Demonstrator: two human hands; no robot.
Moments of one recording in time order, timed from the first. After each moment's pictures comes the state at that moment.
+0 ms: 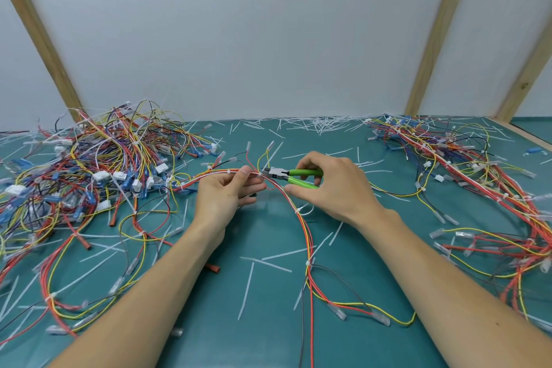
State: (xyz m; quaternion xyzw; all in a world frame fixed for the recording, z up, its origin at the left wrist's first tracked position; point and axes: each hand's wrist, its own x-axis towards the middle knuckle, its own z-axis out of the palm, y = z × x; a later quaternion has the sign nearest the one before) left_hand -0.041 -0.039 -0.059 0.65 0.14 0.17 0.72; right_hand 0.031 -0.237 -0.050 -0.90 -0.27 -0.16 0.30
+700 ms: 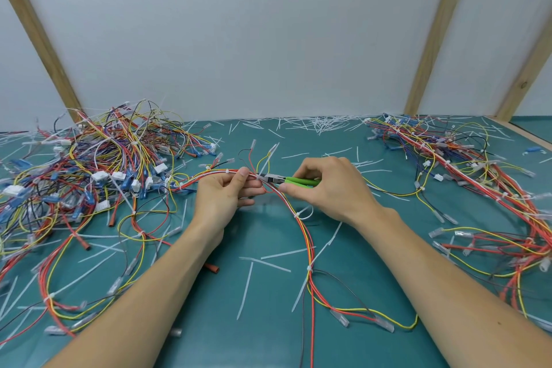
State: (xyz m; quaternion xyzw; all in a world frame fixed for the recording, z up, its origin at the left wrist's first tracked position) left_hand -0.041 -0.038 -0.061 0.67 0.14 0.18 0.70; right_hand 0.031 -0.235 -0.050 -0.88 -0.28 -0.12 0.35
